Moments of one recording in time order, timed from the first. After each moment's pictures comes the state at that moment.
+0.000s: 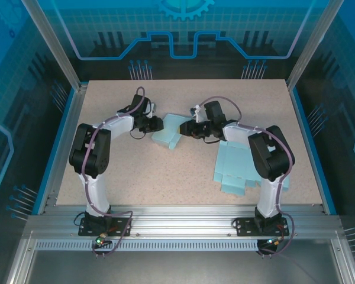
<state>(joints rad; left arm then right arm) -0.22 1.97 1.32 -0.36 0.33 -0.39 0.42 1.93 1.19 0.01 -0.73 0.58</state>
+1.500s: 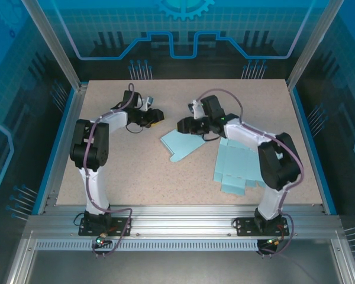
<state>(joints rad) -0.12 2.06 1.39 -0.24 0.70 -0.49 0.48 1.77 1.22 -0.23 -0.53 0.49</state>
